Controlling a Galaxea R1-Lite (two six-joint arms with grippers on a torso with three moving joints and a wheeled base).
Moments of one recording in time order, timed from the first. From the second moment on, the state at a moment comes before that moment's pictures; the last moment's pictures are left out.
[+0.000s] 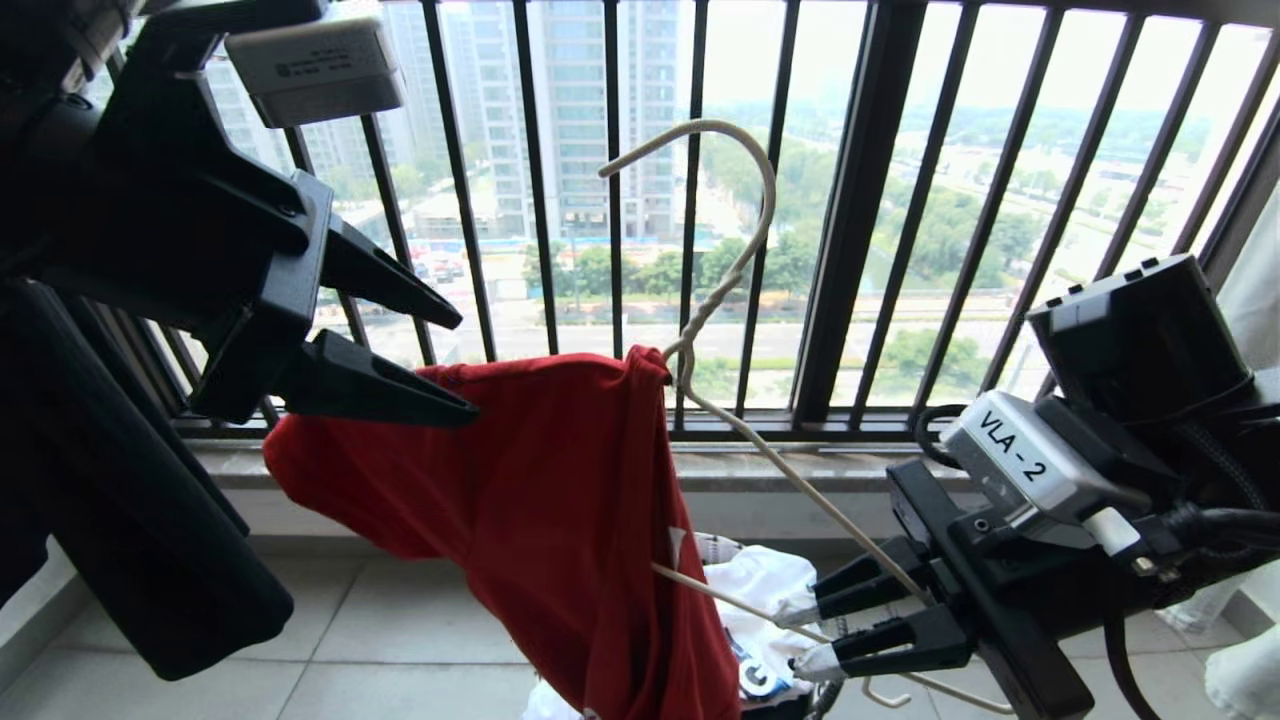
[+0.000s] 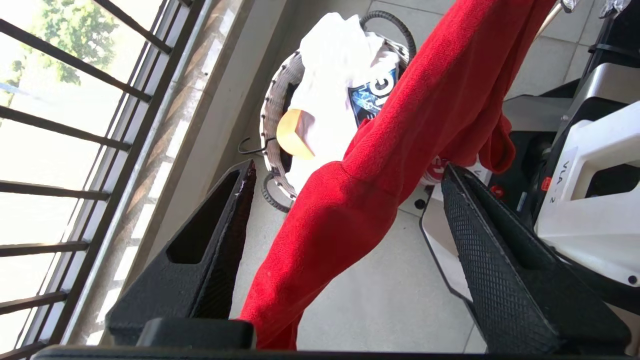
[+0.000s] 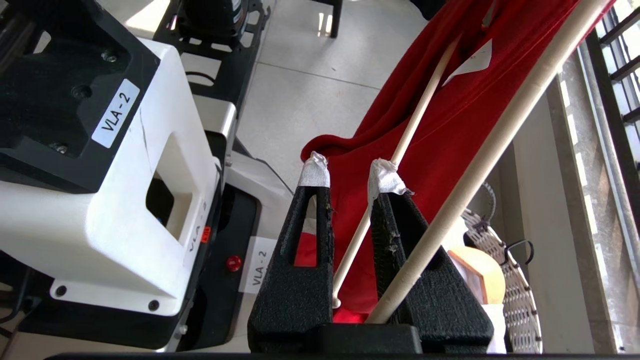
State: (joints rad) left arm -0.47 1.57 -1.94 1.07 -0.41 0.69; right arm 0.58 1.49 -1.03 0.20 0.89 -0.77
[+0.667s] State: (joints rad) left arm -0.54 1.60 -1.91 1.07 -0.49 0.65; right arm 0.58 1.44 -1.03 0.20 0.89 -0.77
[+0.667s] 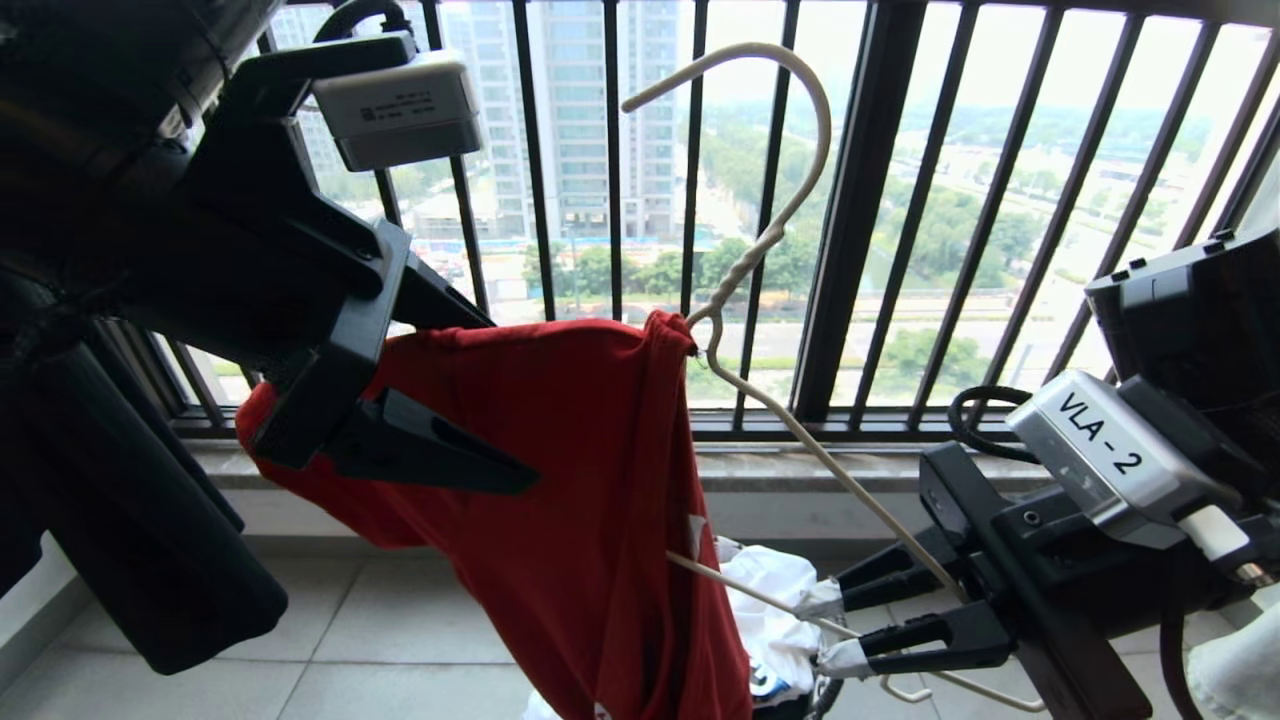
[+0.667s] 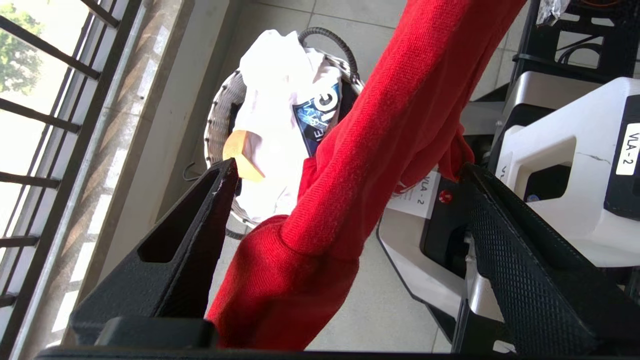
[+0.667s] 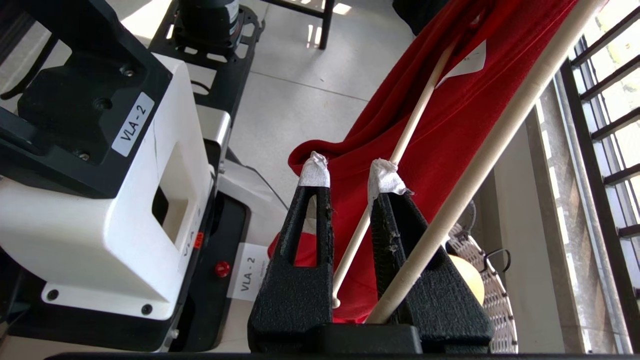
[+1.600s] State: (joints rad) left arm -0.55 1.63 -1.93 1.07 -0.53 0.60; right arm 0.57 1.43 -1.05 0.20 0.89 -0.77
